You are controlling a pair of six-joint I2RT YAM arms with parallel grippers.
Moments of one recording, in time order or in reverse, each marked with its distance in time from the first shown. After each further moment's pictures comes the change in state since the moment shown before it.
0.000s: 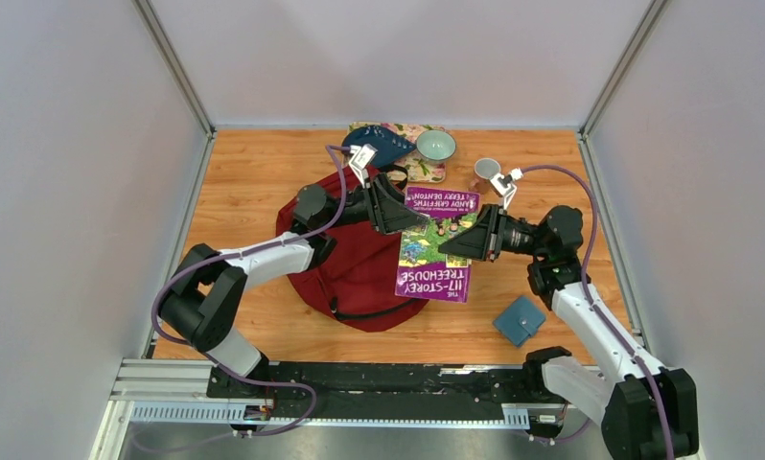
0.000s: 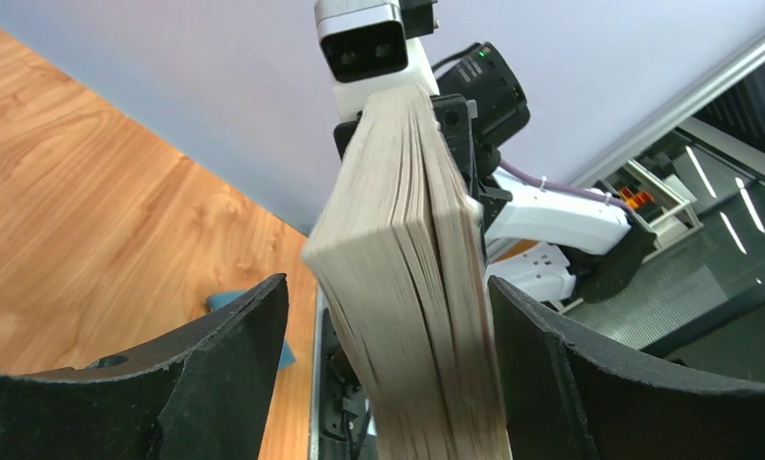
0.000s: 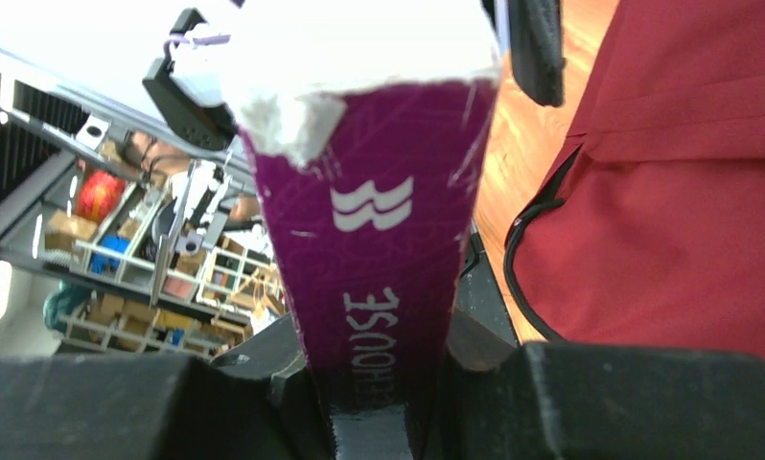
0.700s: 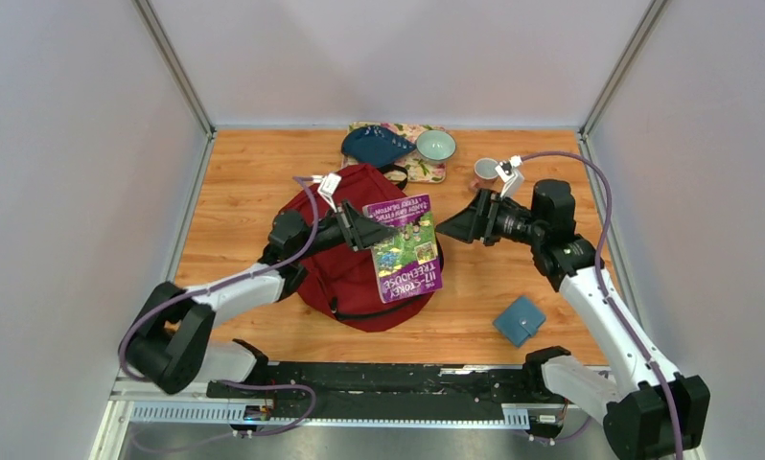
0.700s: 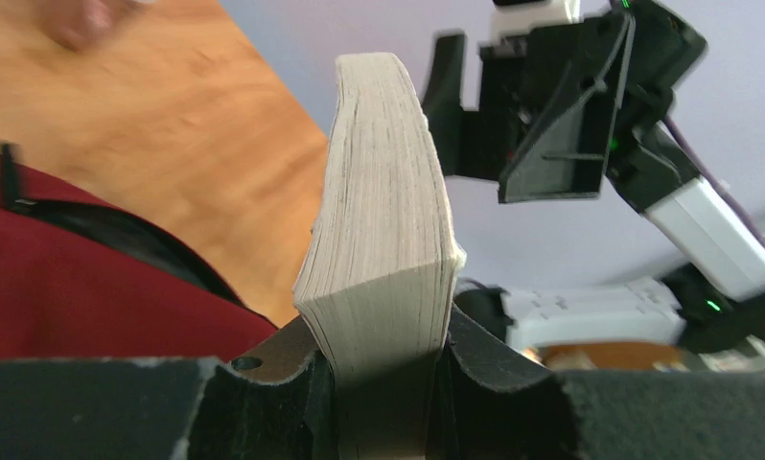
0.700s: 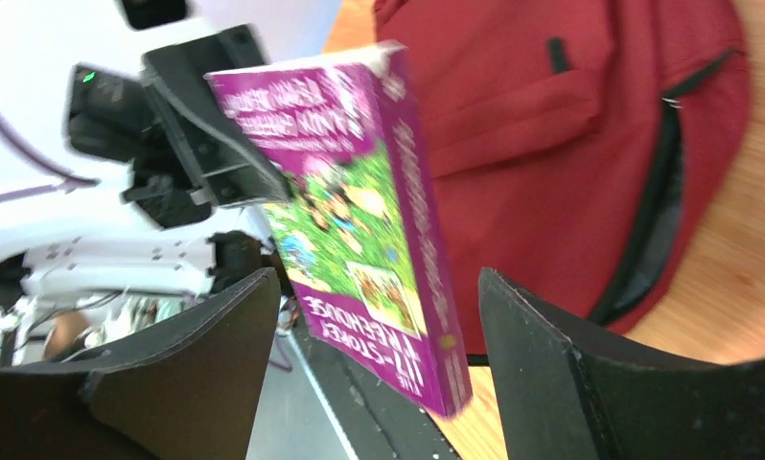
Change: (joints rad) left arm 0.079 -0.191 -0.275 -0.116 -0.121 0.083; right arm 0.046 0.051 0.301 -0.785 0.353 -0.542
